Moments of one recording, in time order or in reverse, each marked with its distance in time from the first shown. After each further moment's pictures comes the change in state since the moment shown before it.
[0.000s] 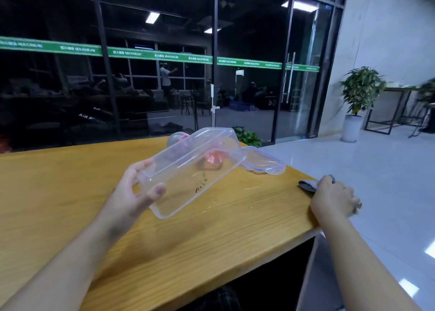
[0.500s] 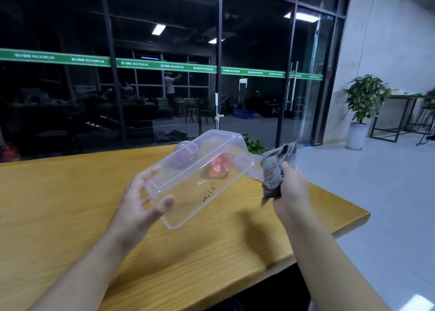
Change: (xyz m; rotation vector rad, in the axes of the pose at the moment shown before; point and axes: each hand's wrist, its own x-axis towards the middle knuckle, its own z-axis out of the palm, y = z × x) left_hand -0.005 -0.002 0.000 -0.031 0.044 0.075; right_hand -0.084 -0.087 -0.082 1.975 -0.430 0.084
